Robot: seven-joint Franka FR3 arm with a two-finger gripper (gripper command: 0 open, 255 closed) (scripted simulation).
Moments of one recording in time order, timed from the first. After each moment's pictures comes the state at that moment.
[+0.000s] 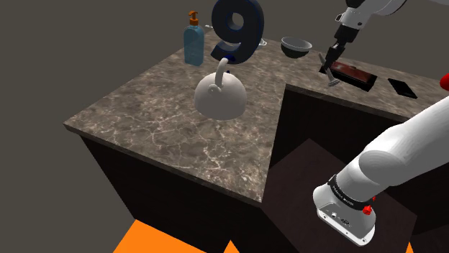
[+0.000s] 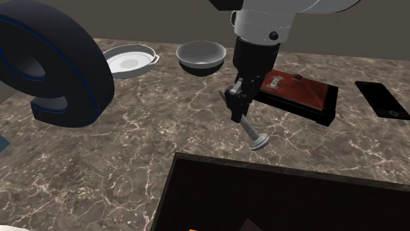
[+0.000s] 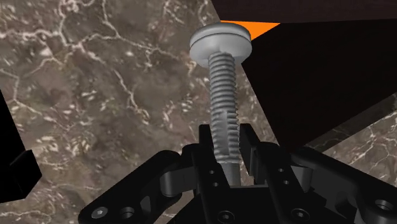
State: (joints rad) arm -0.10 -0.21 -0.59 -2.05 -0.01 1.78 -0.72
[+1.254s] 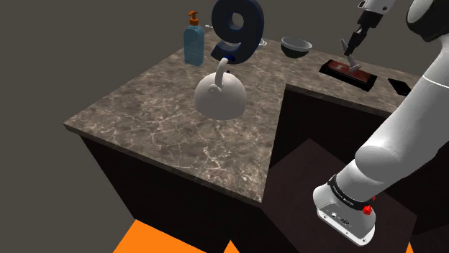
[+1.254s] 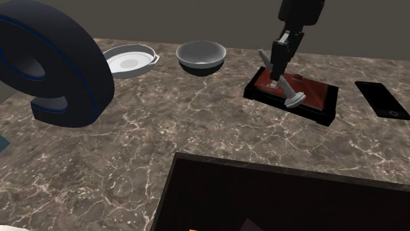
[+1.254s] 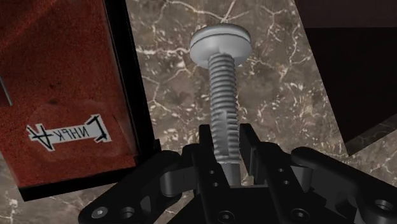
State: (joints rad) arm -0.23 0.14 -0.76 -1.60 0.17 1.57 -1.04
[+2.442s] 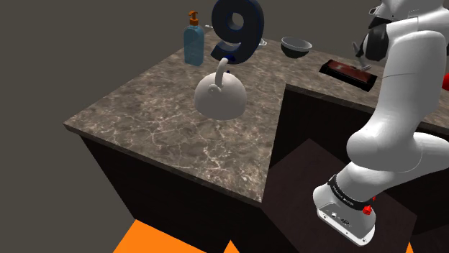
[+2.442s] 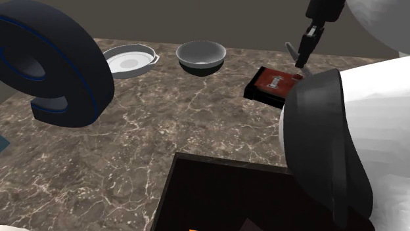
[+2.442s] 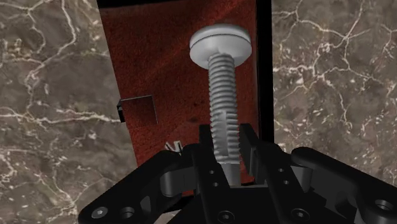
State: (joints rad) arm -0.66 0.66 -0.73 -0.97 0.46 1.37 -1.29
